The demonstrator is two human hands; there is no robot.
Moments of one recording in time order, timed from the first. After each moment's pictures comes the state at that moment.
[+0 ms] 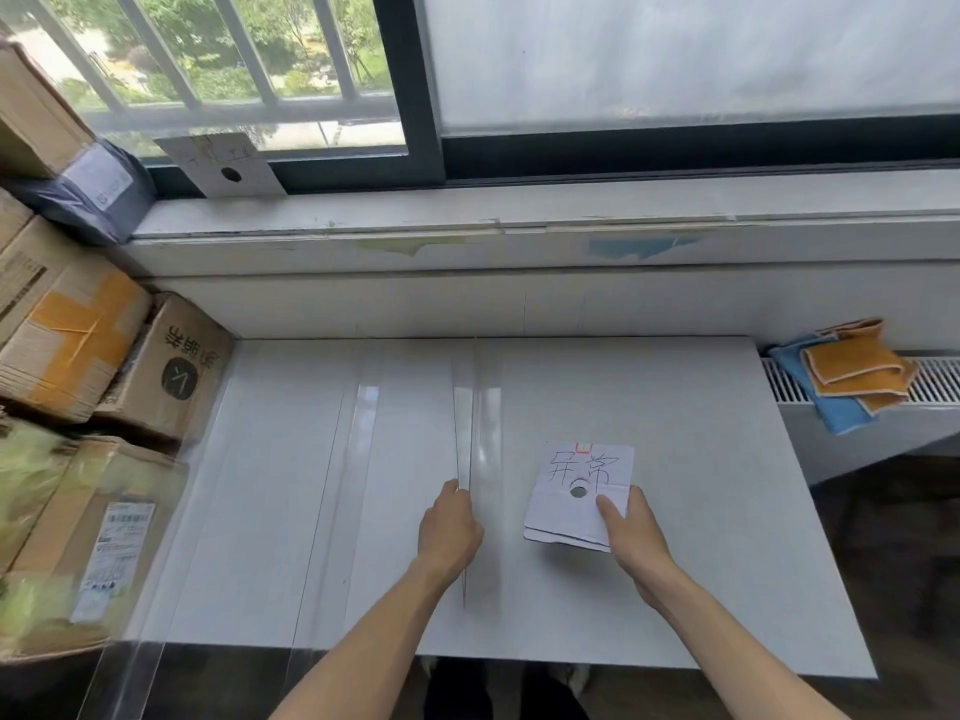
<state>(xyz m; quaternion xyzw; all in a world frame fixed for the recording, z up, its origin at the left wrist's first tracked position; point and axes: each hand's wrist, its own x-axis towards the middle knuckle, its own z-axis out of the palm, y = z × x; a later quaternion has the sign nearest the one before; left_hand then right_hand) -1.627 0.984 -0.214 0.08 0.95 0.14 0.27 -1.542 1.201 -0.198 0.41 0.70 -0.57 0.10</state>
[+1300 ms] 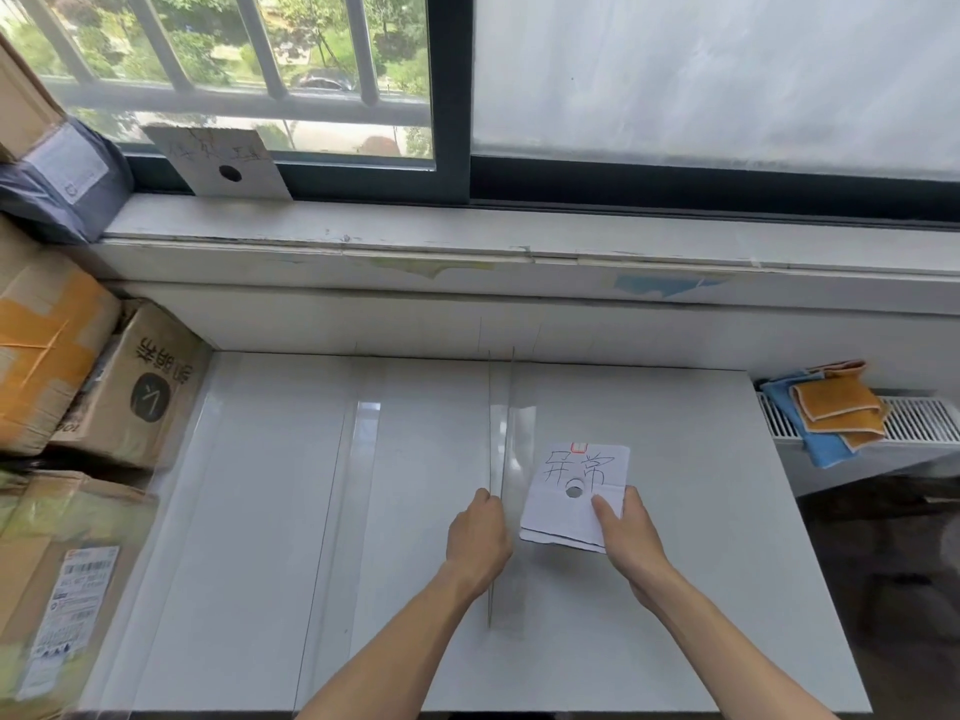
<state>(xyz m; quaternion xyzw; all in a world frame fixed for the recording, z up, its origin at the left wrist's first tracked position) -1.671 0.997 -0.218 0.14 0.93 0.17 0.29 -1.601 1.174 -0.180 0.43 0.72 -0.54 0.08</state>
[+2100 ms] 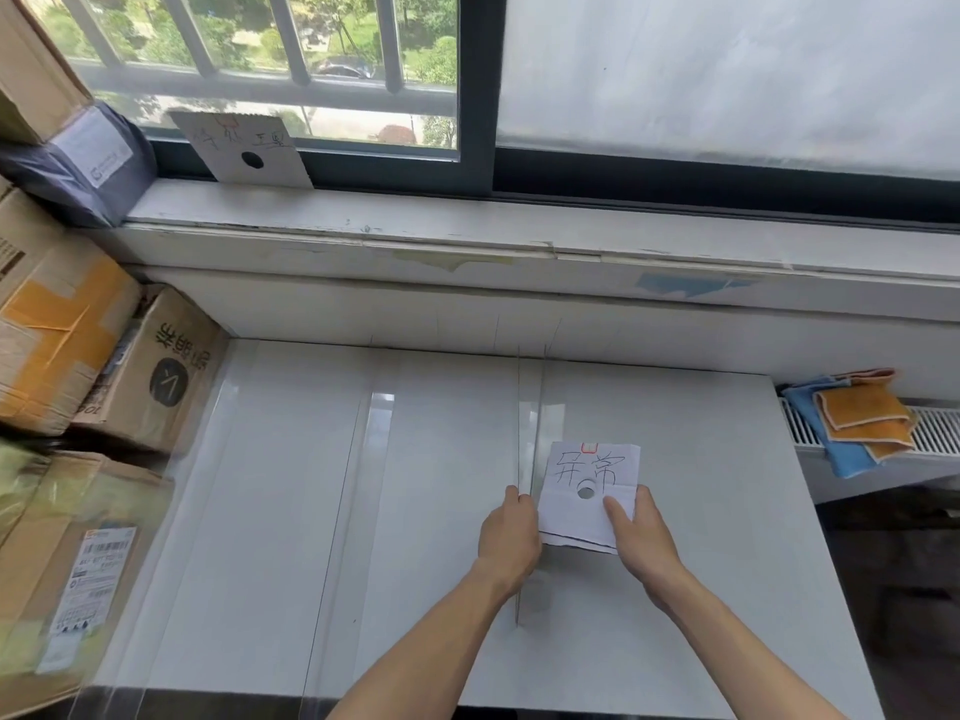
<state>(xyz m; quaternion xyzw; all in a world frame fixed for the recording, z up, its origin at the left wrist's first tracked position) -1.665 1.018 -0.208 0.17 0.93 0.16 0.29 -1.606 1.174 -0.179 0.41 0.75 -0.51 0.09</state>
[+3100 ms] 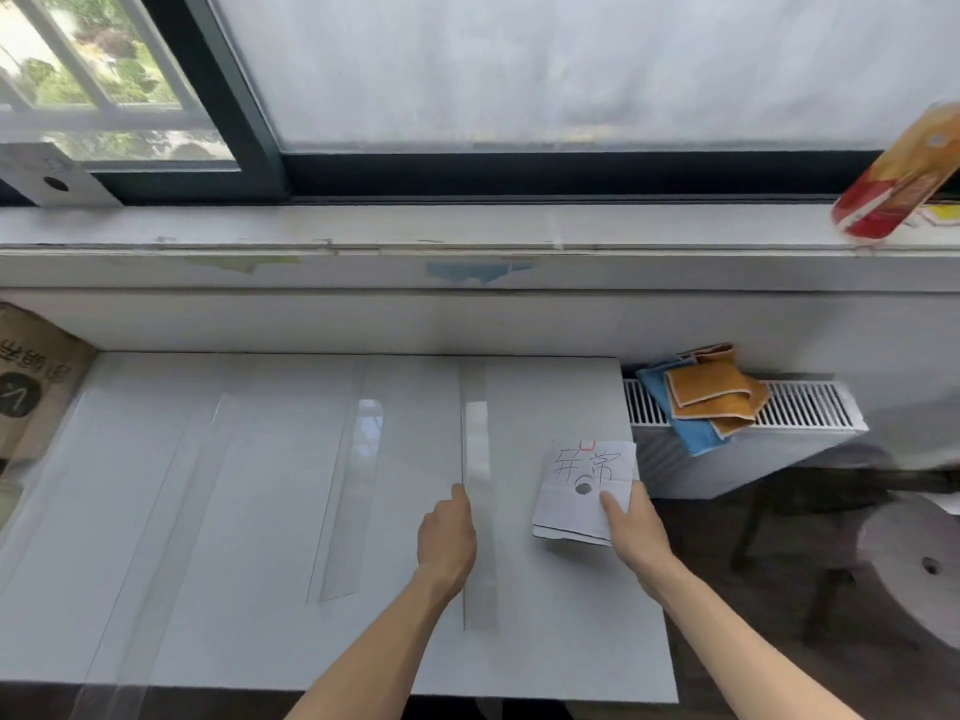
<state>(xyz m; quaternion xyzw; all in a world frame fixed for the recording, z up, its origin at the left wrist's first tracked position) -1.578 1.217 -0.210 0.06 0.96 0.13 0.24 -1.509 1.439 -0.193 0.41 0.74 -0.52 0.08</state>
